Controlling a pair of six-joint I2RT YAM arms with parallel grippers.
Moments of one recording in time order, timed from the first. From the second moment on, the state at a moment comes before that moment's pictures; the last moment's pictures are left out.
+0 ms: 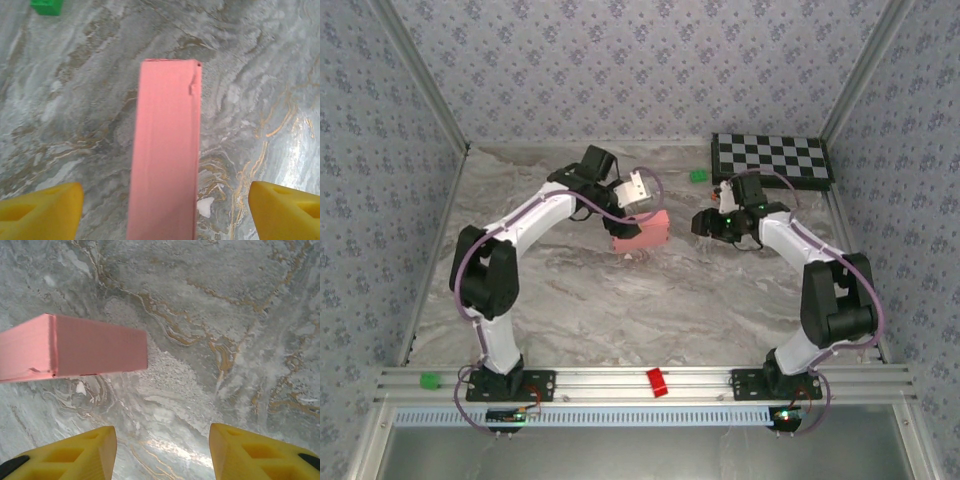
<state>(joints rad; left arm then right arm) -0.53 1.87 1.56 -0.70 0.42 0.71 0.22 1.58 1.05 -0.46 -0.42 0.35</state>
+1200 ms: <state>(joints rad) -0.58 1.94 1.54 -0.63 0.15 0.75 0.19 1.56 1.05 -0.45 -0.40 0.38</state>
